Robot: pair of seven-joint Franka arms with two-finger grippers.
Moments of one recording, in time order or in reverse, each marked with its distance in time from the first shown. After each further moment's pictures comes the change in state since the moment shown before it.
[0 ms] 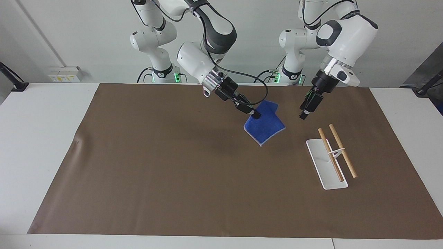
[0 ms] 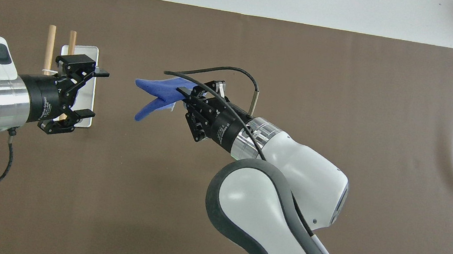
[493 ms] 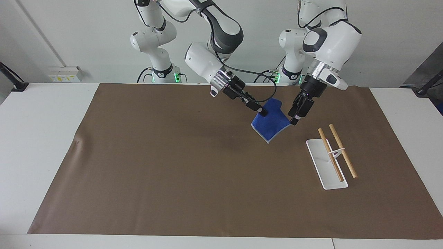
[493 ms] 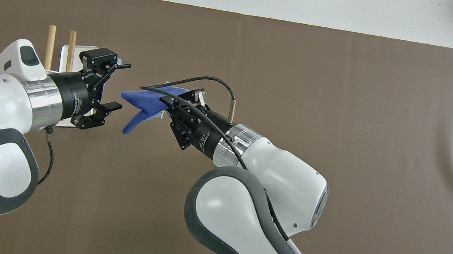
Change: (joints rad) left arm -0.001 0.065 -0.082 -0.015 -0.070 0.183 -0.053; right arm 0.051 0.023 0.000 0.011 0.000 0.006 -0.084
